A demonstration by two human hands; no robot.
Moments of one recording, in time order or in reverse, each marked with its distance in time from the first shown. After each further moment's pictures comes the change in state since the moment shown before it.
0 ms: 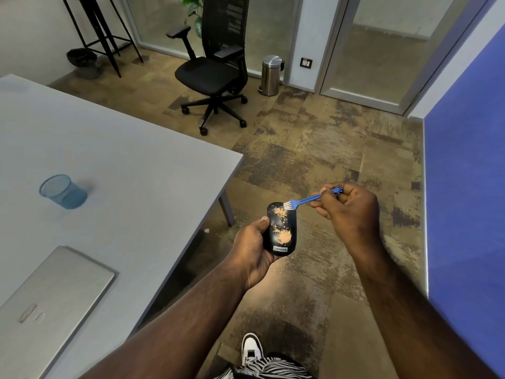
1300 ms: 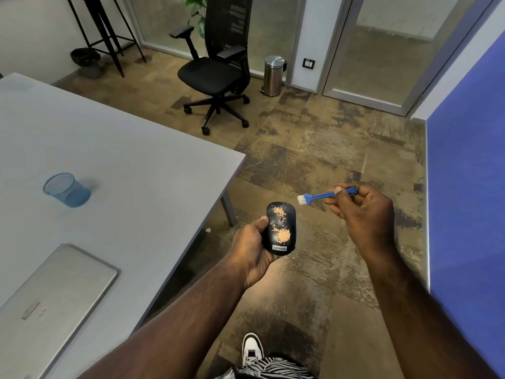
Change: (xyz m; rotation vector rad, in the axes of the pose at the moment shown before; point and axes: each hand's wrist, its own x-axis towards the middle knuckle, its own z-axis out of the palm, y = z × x) left_hand -0.003 0.004 -0.005 -0.021 -0.007 -0.015; right_hand 0.000 0.006 -0.014 0.060 0.018 -0.073
